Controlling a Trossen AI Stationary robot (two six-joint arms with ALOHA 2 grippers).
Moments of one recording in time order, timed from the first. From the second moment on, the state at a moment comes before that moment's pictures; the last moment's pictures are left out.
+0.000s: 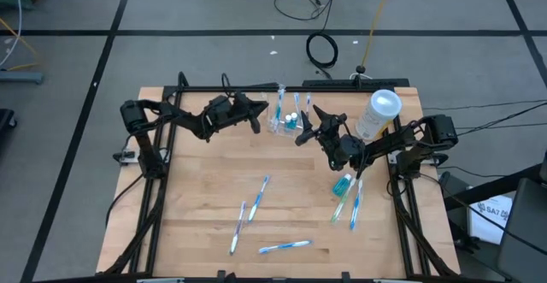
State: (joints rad) left arm 0.51 1.80 0.61 1.11 0.05 -0.05; right arm 0.02 1.64 0.59 1.33 1.04 -0.12
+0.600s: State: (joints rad) left arm 0.53 1.80 0.72 0.89 0.06 -0.06; right arm 0.02 1.64 0.59 1.33 1.04 -0.12
